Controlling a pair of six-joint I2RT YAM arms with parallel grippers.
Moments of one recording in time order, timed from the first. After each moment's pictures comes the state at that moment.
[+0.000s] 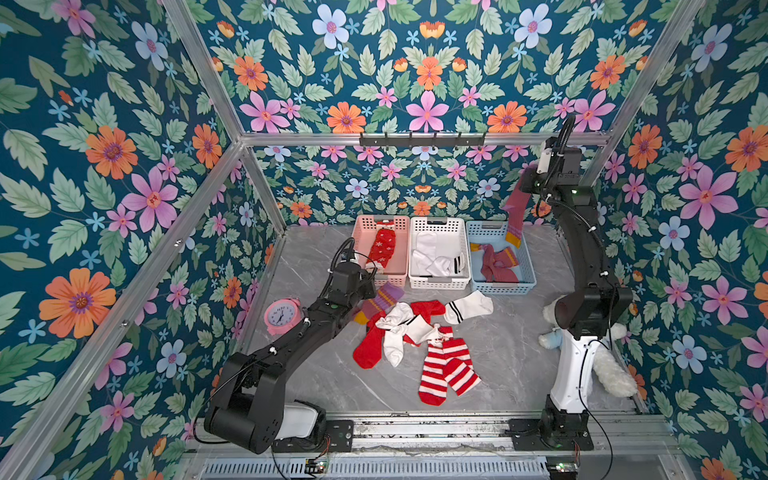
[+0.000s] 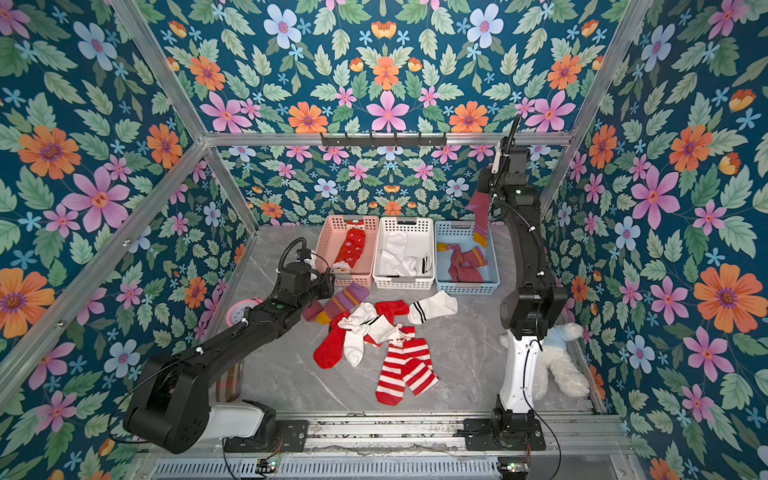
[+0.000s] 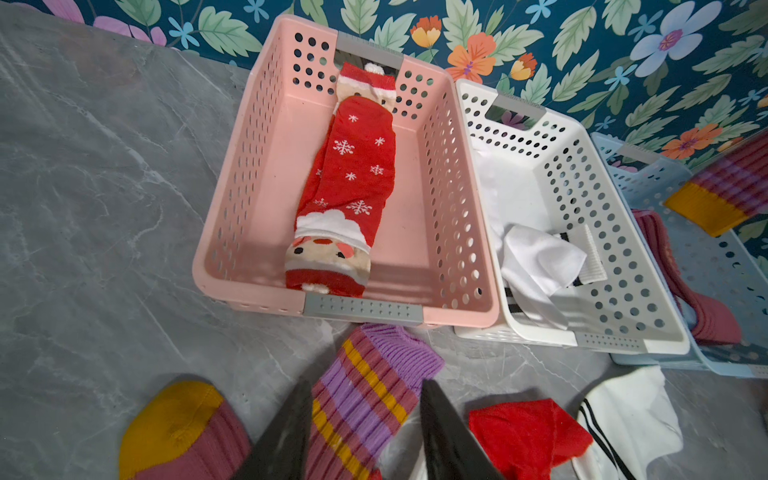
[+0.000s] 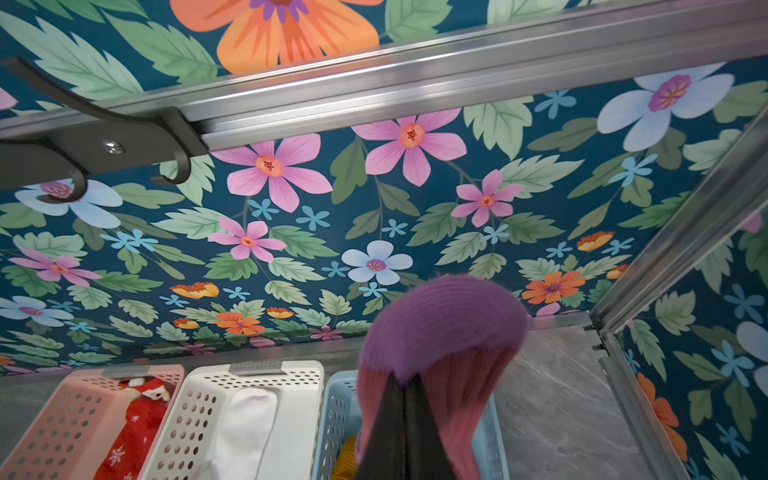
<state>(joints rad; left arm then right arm) -0.39 1.36 0.78 0.03 -0.10 -0.42 -0.01 2.19 2.53 -0.71 -0.03 0.14</state>
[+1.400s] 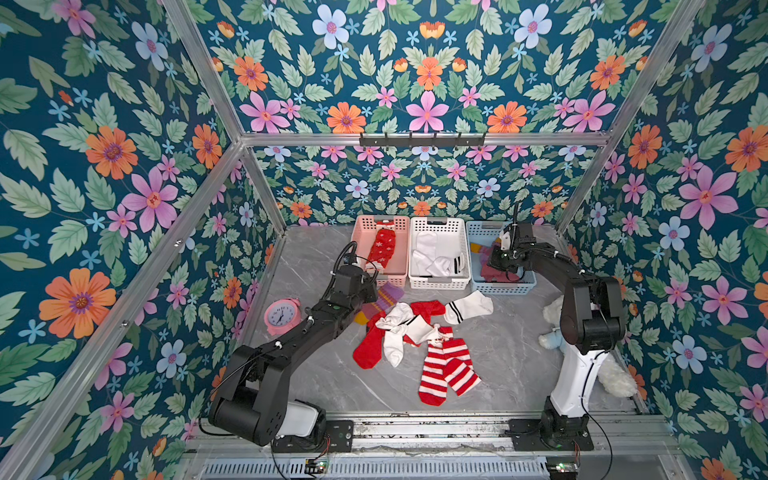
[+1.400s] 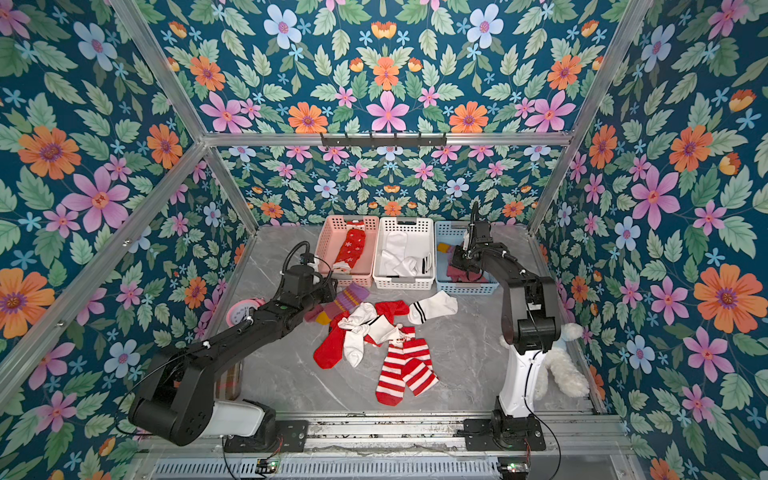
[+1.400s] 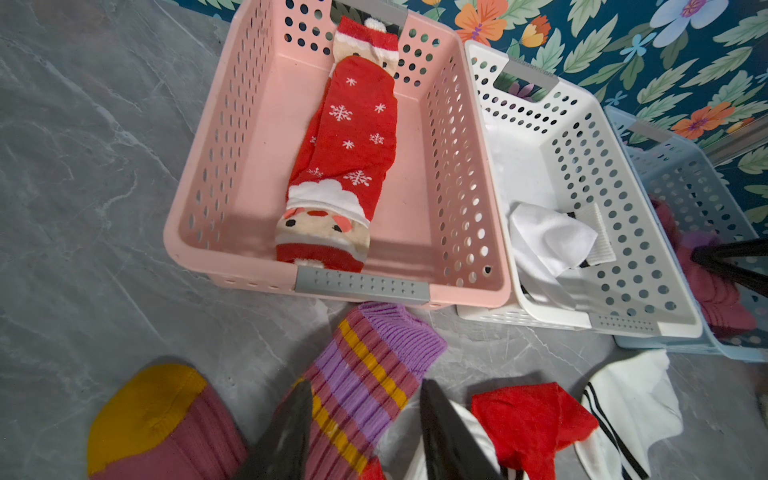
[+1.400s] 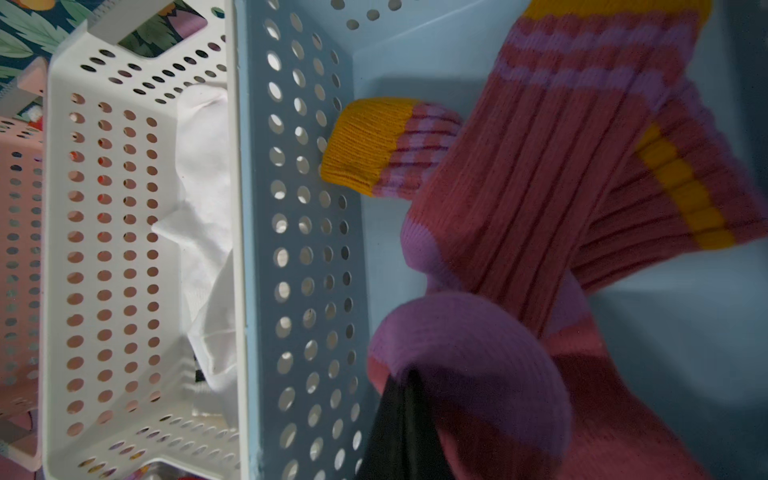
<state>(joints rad) -0.39 1.39 0.76 0.05 -0.07 -0.44 0.07 2.01 1.52 -0.47 -0.24 0.38</state>
